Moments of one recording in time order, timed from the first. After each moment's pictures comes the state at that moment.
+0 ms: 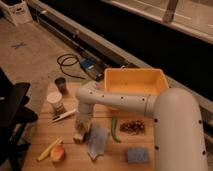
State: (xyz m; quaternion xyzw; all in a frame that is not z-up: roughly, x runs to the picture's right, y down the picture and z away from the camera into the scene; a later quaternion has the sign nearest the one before) arm -0.127 0.209 0.824 -0.29 -0.36 -0.49 0.74
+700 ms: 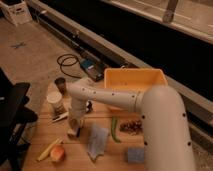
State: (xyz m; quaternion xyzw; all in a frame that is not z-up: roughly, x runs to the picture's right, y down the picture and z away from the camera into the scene) arm -0.193 0.196 0.827 -0.25 -0.39 -0.54 0.71
